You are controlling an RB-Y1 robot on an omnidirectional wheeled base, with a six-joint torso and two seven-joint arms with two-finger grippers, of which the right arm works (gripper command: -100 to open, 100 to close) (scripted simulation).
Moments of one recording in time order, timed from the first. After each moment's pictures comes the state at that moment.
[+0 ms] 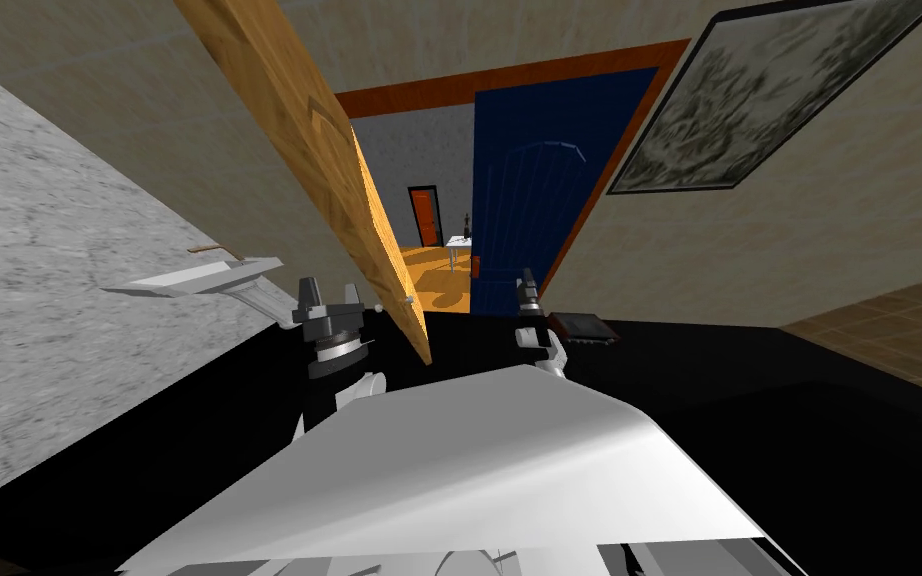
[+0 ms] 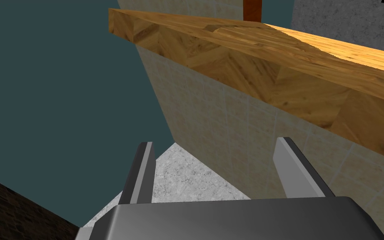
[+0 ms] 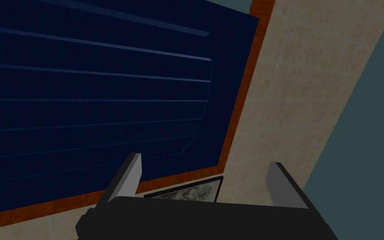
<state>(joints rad) 0.15 -0.08 -0.21 -1.81 -0.01 -0.44 0.04</state>
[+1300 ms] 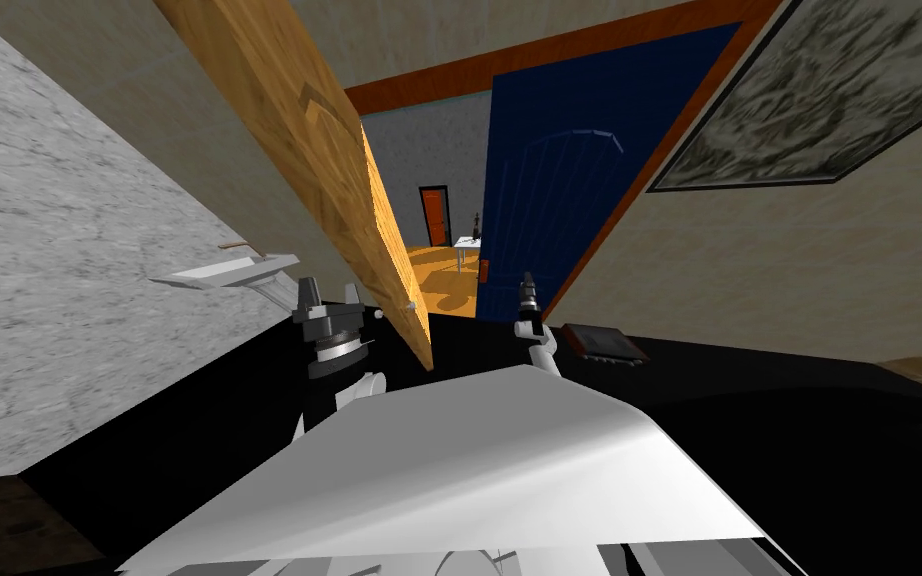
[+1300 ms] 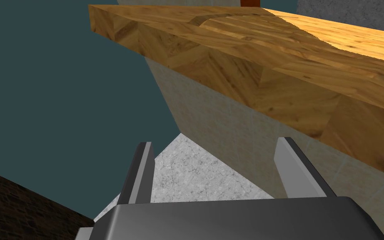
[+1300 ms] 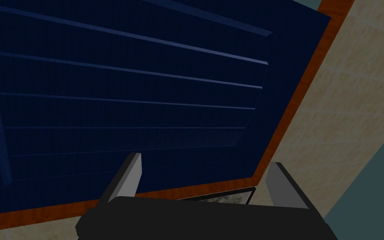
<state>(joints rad) -0.06 -0.07 -0.37 -1.47 -0.01 -0.47 0.13</state>
